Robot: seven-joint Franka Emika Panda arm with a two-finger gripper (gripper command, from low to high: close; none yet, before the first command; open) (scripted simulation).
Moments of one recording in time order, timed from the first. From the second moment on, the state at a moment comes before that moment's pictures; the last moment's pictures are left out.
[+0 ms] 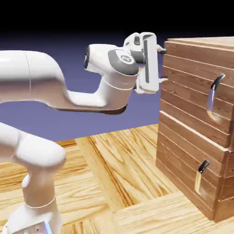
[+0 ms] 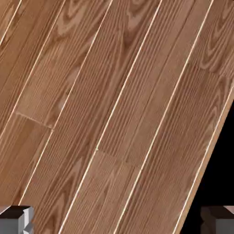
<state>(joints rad) 0.70 -0.91 -0.82 -2.40 -1.88 3.02 -0.05</state>
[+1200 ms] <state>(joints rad) 1.09 -1.03 -1.26 -2.19 -2.87 2.89 -0.43</state>
